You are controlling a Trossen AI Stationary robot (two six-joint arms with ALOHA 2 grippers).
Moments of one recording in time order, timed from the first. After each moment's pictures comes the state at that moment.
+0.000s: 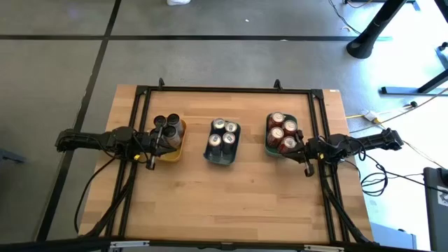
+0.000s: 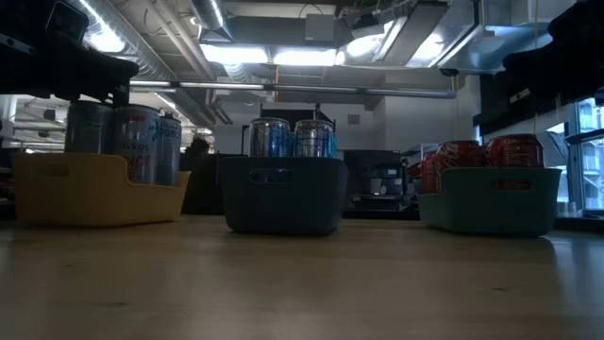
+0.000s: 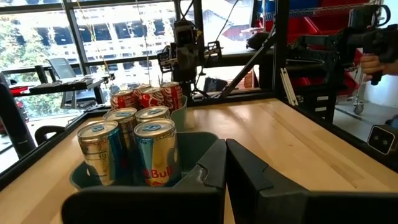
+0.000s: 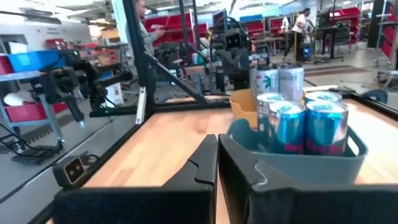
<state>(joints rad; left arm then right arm) -0.06 0.02 0.01 0.01 0.02 0.09 0.22 0.08 0.01 0.13 0.04 0.10</state>
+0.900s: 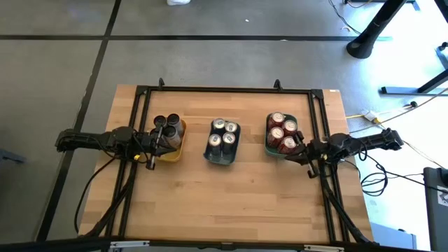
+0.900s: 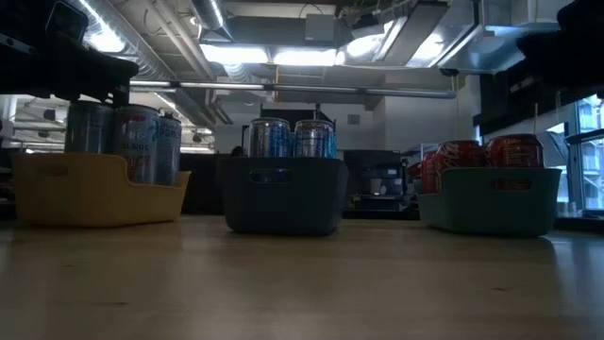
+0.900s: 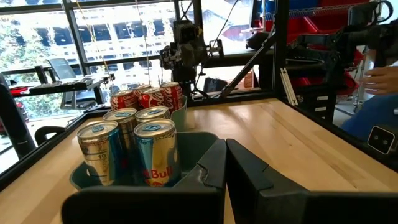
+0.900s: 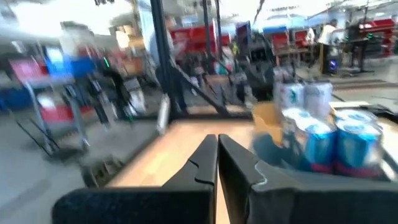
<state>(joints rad) -0.06 0.02 0.01 0.01 0.02 0.10 0.22 0.08 0.02 0.18 -0.05 0.08</state>
